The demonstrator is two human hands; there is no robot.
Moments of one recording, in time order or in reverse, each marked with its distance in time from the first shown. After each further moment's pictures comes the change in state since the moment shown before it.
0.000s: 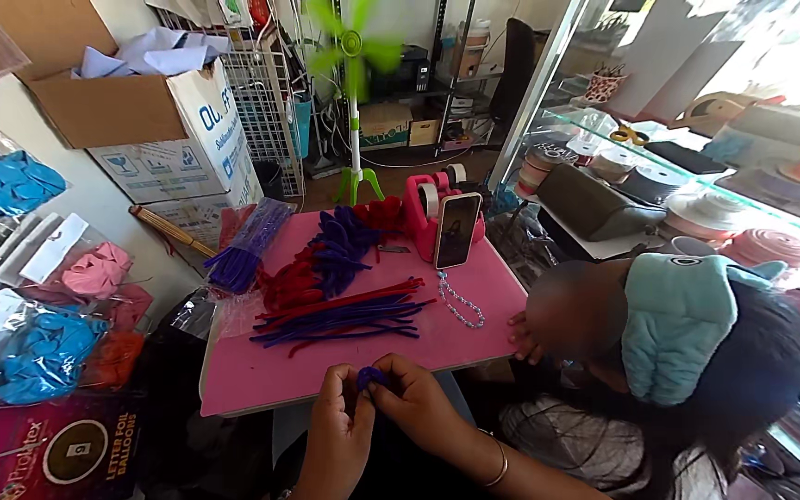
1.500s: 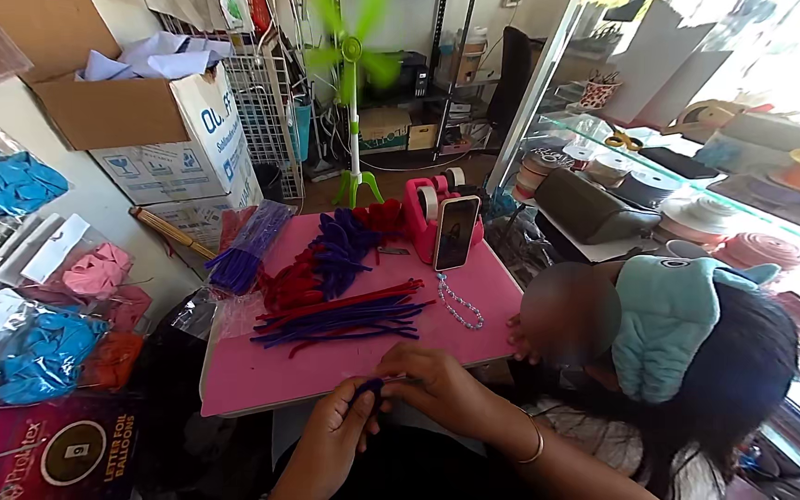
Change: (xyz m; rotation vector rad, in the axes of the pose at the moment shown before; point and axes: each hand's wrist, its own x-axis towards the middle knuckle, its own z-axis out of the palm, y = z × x) left_hand 0.006 0.016 -0.029 -0.309 -0.390 -0.254; right_hand 0.017 -0.022 -0.045 -0.409 -0.267 -0.436
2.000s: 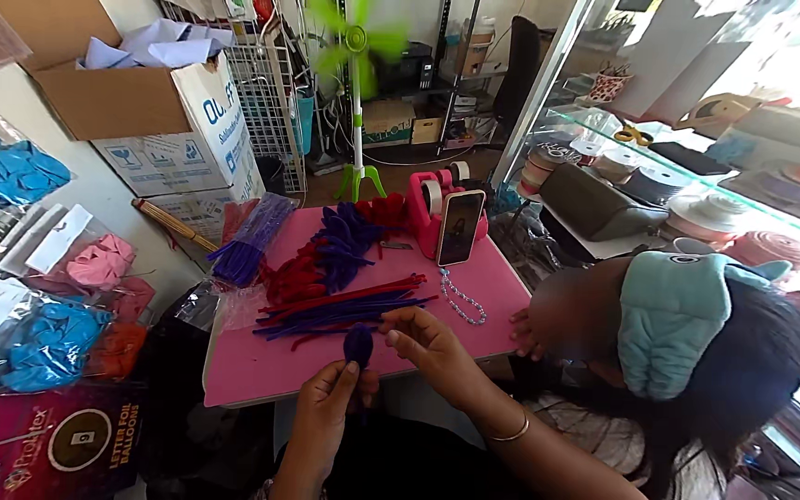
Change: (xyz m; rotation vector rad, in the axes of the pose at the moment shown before) left_hand 0.010 0.002 0.006 -0.246 0.309 -0.153; right_hand 0.019 -0.002 0.005 0.442 0.274 0.447
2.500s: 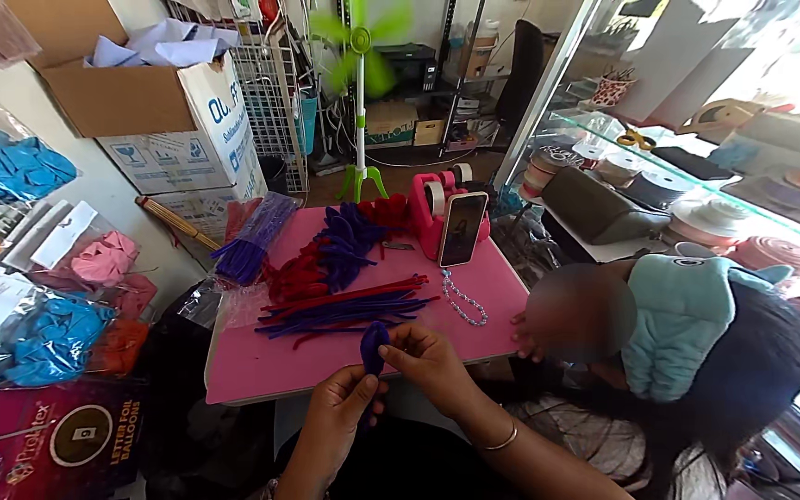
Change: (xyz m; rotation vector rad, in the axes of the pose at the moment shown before) left_hand -0.003 -0.005 0.001 0.030 -0.088 0.002; right_hand -0.008 0.011 0.015 0.118 0.080 0.055
